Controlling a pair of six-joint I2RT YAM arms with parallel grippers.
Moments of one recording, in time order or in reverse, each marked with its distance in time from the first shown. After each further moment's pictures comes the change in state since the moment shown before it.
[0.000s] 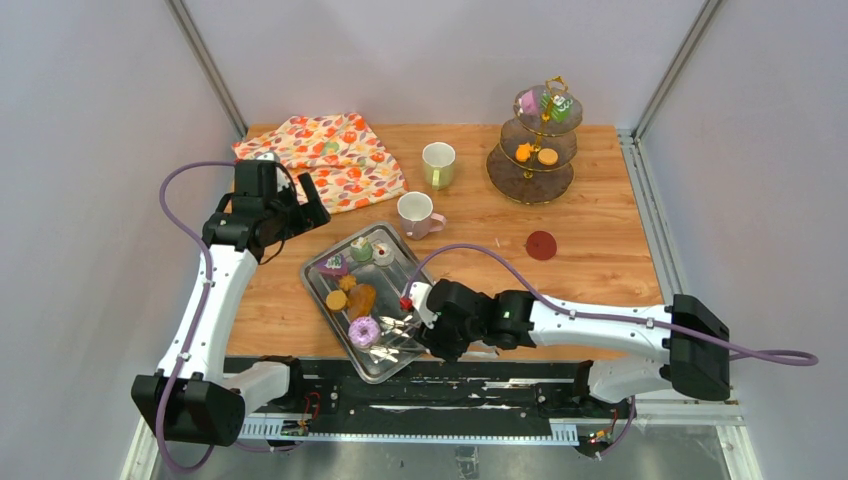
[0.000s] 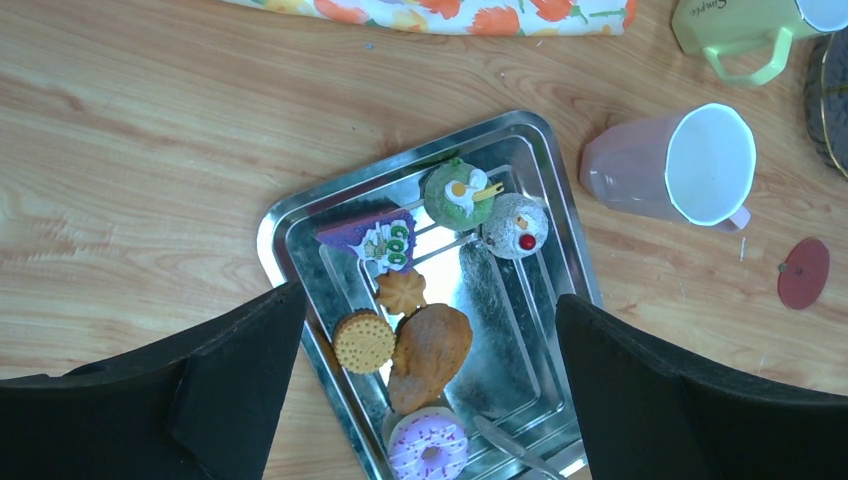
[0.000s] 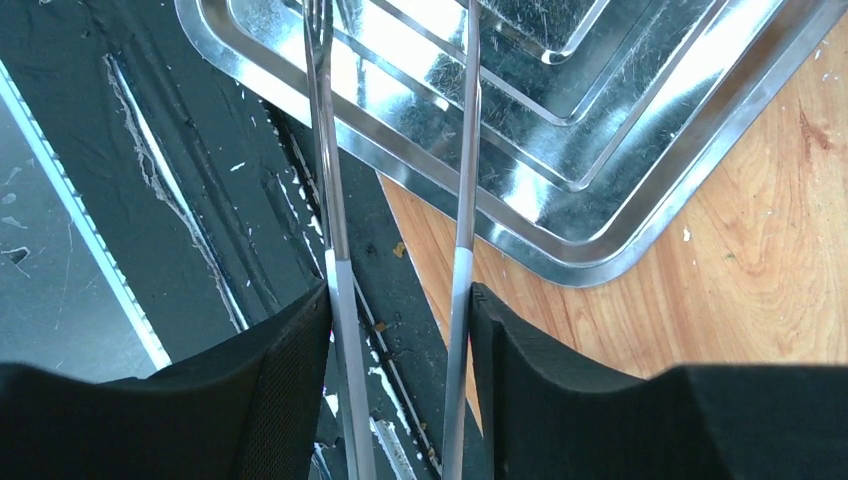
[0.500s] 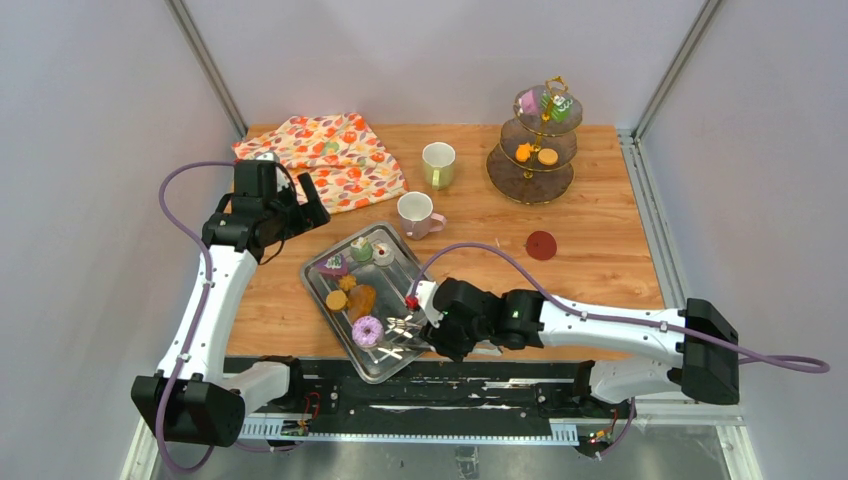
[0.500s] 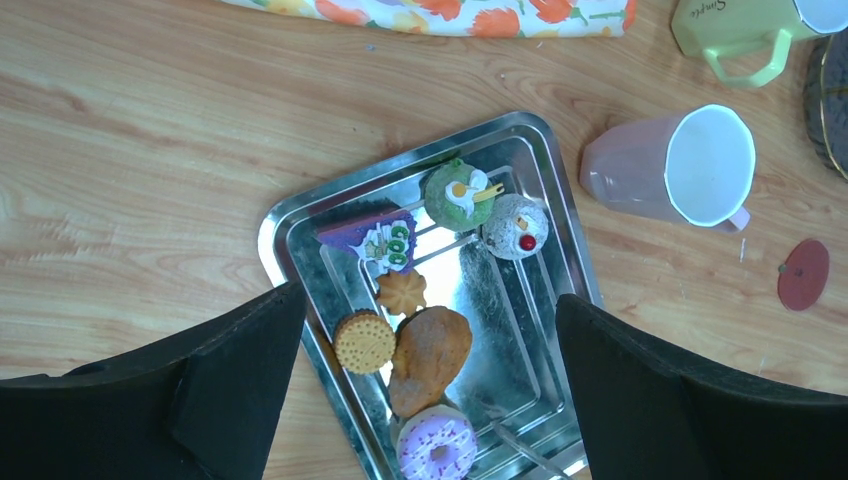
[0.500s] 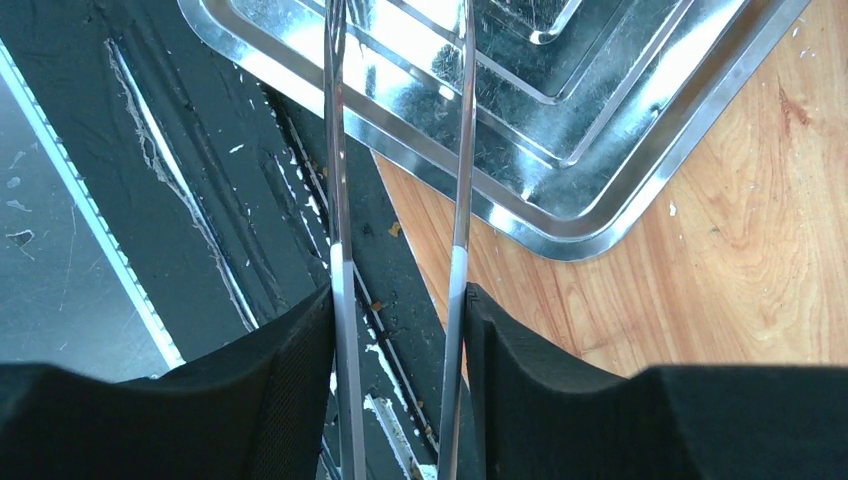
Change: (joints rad) left arm 0.000 -0.002 0.000 0.000 -0.005 0.000; right arm -0.005 -0.046 0.000 -0.050 0.002 0.003
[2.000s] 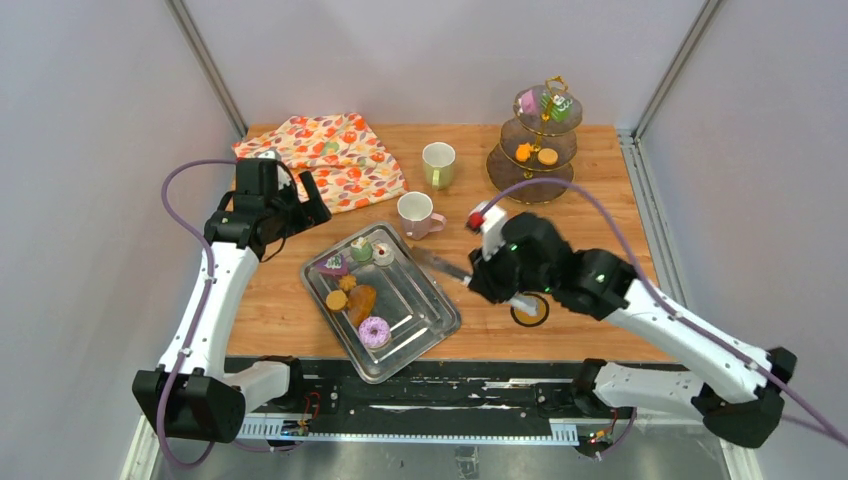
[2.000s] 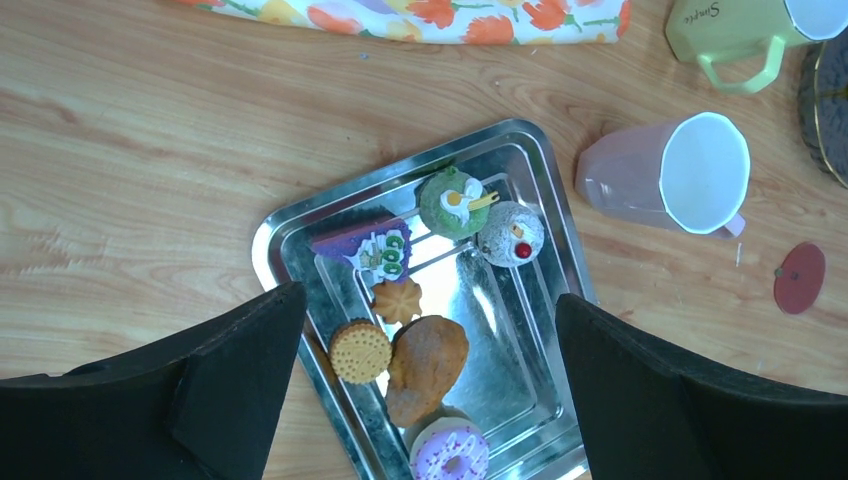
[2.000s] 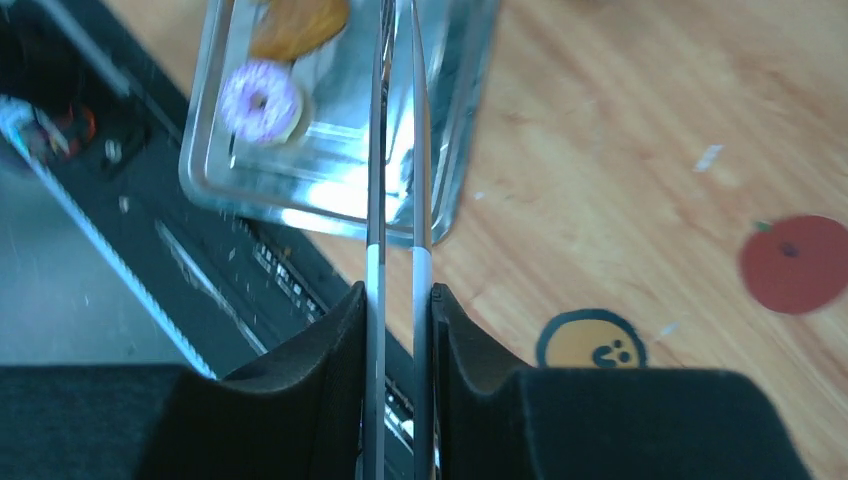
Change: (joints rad) left arm 0.000 0.018 -0.001 0.029 0.010 0.001; right arm -0.403 -0.252 0.329 -0.313 -0.016 0.082
